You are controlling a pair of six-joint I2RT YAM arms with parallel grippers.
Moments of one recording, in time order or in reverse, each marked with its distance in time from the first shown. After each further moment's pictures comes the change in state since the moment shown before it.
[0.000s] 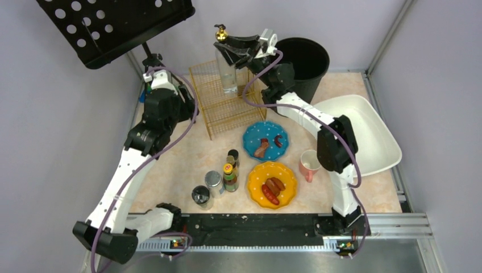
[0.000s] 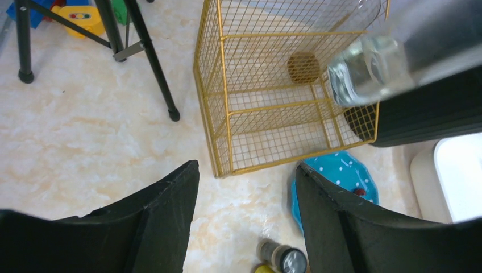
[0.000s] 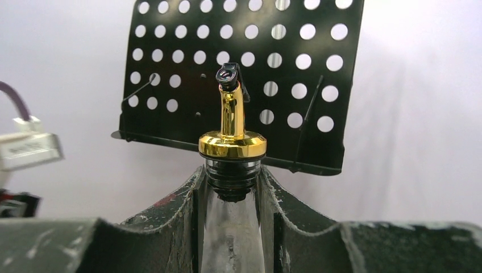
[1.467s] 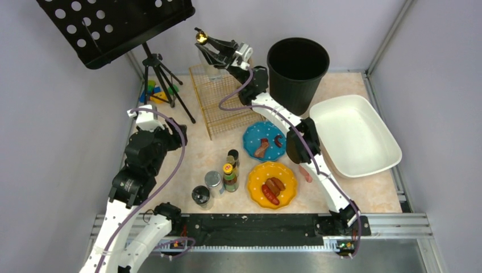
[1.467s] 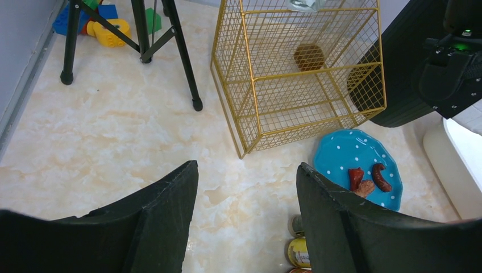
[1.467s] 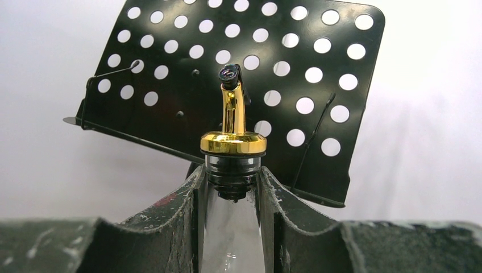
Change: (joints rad) left arm 0.000 -0.461 -0.308 -0.014 0.008 0.121; right arm 0.066 0.543 0.699 0.027 0.017 -0.183
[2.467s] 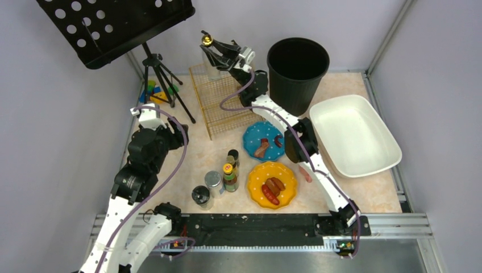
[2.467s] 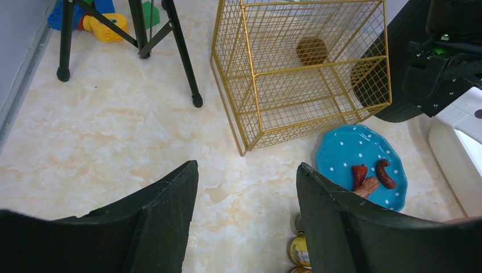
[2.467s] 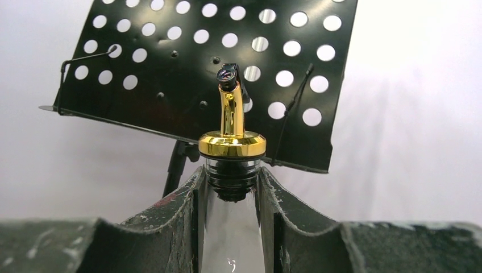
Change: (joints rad) left arm 0.010 0.027 -0.008 0.013 0.017 0.006; right arm -0.021 0.077 0.027 0.060 0.040 0.020
